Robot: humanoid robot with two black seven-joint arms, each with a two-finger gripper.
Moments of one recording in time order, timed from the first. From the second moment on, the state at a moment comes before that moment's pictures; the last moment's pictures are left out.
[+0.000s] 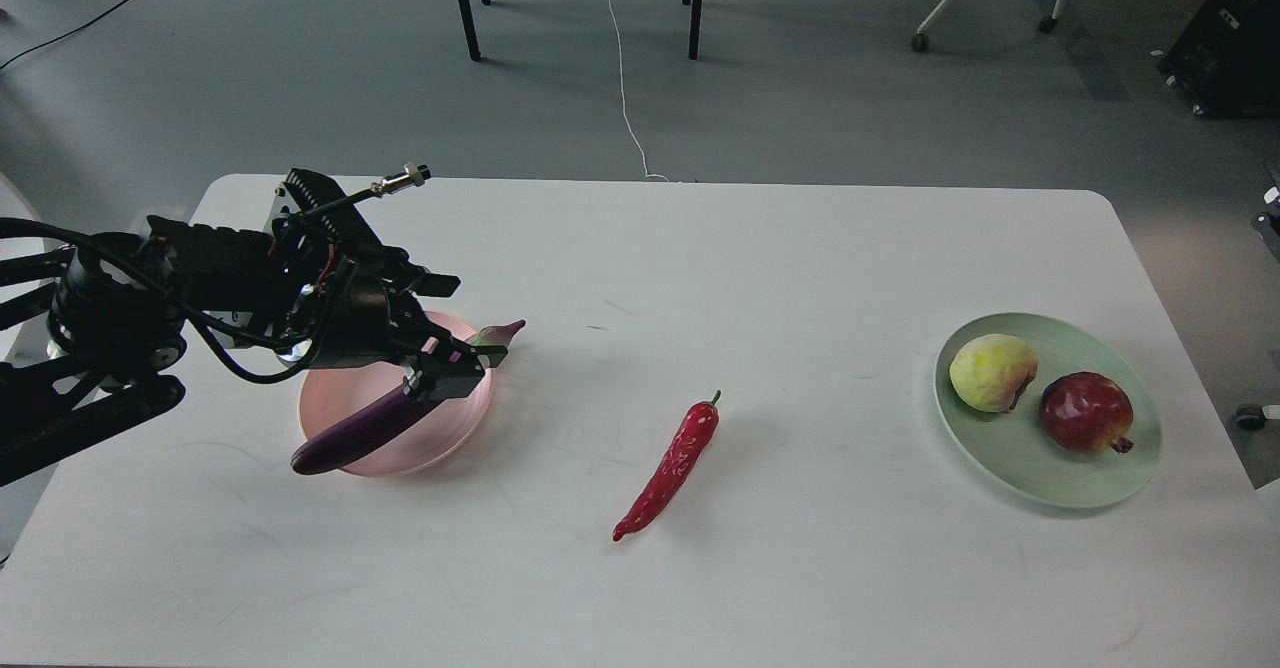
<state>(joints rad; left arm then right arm) -1.01 0.75 -0.27 -1.66 1.95 -0.47 -0.21 0.56 -0.90 0.50 0.78 0.36 0.49 0.49</state>
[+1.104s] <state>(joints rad) -0.93 0.22 -0.15 -1.36 2.05 -0.49 -0.01 0.47 -0.91 0.53 0.80 0.41 0.49 0.49</state>
